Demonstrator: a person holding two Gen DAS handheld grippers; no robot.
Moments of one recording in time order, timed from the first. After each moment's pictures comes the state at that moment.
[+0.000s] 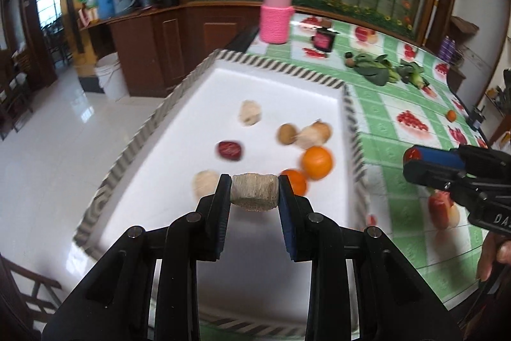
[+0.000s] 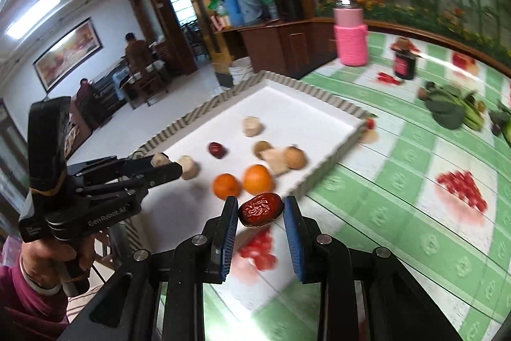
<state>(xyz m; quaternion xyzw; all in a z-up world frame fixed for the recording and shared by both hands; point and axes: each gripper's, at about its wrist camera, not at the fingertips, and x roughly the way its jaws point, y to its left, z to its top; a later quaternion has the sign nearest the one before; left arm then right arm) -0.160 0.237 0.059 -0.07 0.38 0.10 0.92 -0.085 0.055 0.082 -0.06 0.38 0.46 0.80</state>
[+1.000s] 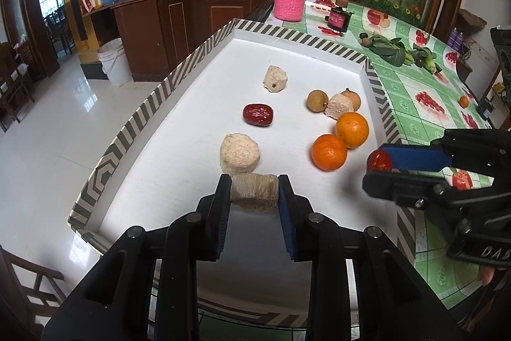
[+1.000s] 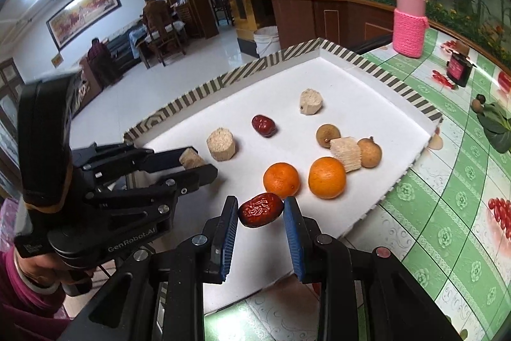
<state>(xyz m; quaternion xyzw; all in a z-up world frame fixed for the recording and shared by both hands) -0.162 0.255 0.029 -0.07 0.41 0.10 0.90 -0.100 0.133 0.056 -0.14 0.41 0.49 0.75</state>
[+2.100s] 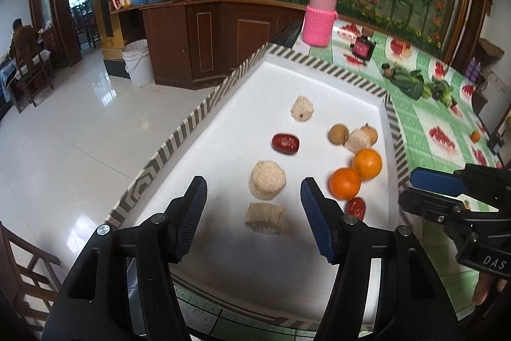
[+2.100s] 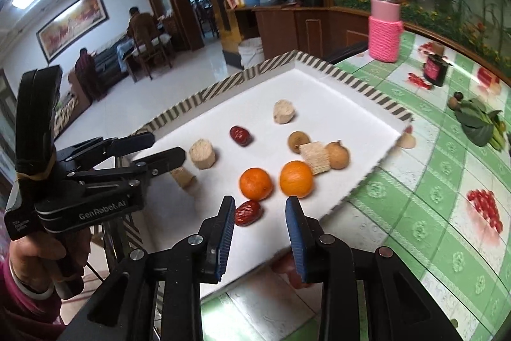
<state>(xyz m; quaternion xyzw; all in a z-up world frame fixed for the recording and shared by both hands) -0.171 0.269 0.053 -0.10 0.37 0.16 0.91 -0.094 0.103 0.070 -0.11 0.39 0.47 0.79</state>
